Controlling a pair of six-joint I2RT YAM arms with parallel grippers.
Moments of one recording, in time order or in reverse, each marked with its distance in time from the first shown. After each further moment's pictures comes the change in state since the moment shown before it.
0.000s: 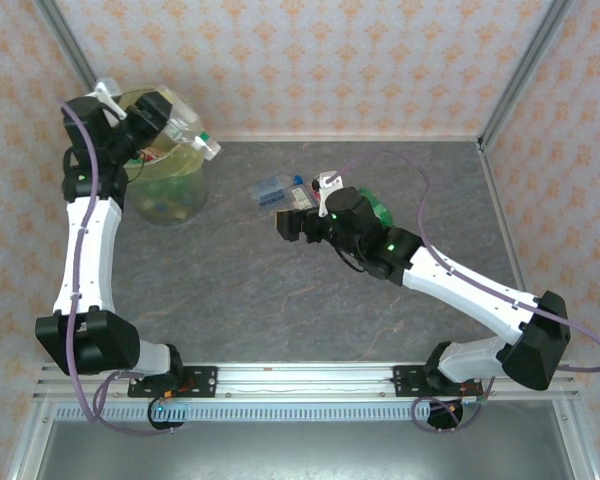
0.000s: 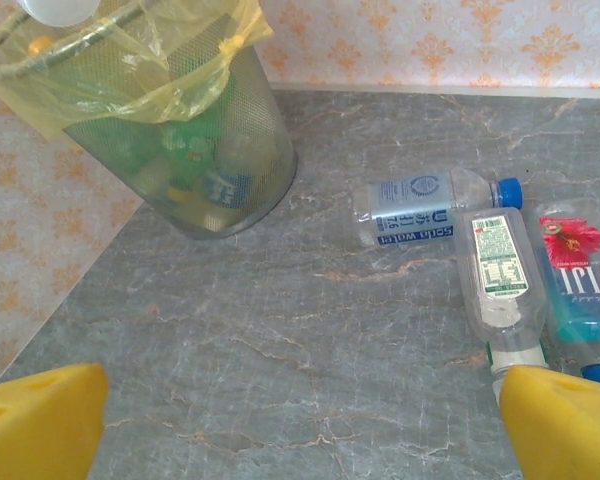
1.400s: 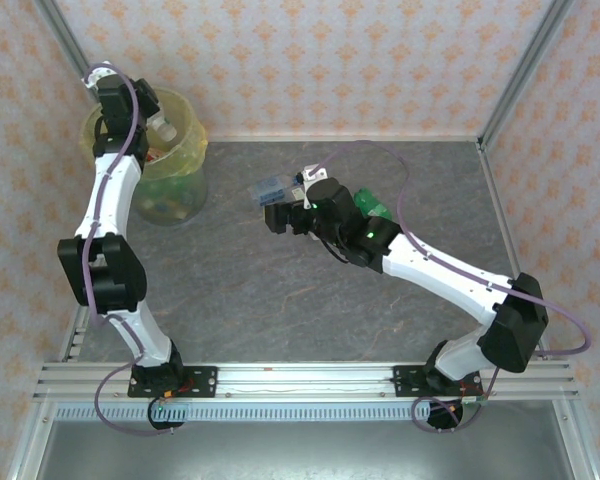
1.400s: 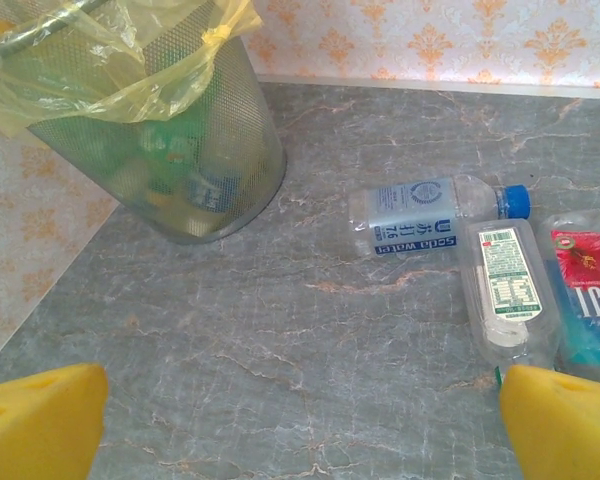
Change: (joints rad) left arm -0.069 0.414 0.238 0.122 -0.661 0.418; right arm 0.000 0.142 0.102 -0.003 0.021 -0.011
